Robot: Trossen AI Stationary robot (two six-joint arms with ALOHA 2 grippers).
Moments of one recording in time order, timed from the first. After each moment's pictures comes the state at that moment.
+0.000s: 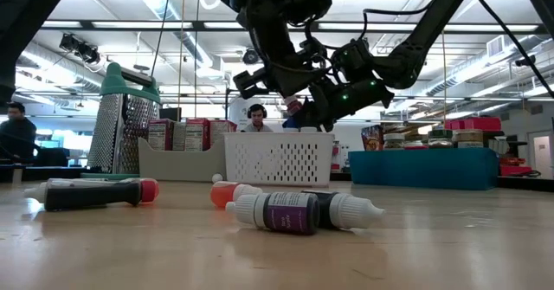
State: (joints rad) left arm 0.15 2.01 1.62 -0.44 -1.03 1.73; right arm -0.56 1.85 0.93 0.51 -0.36 -0.09
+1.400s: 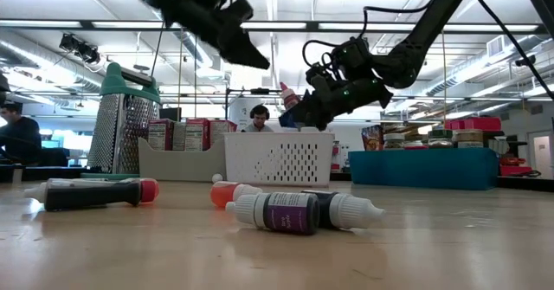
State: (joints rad) left arm 0.51 1.46 1.13 -0.15 0.25 0.38; right arm -0.54 1.85 0.93 0.53 -0.49 -0.06
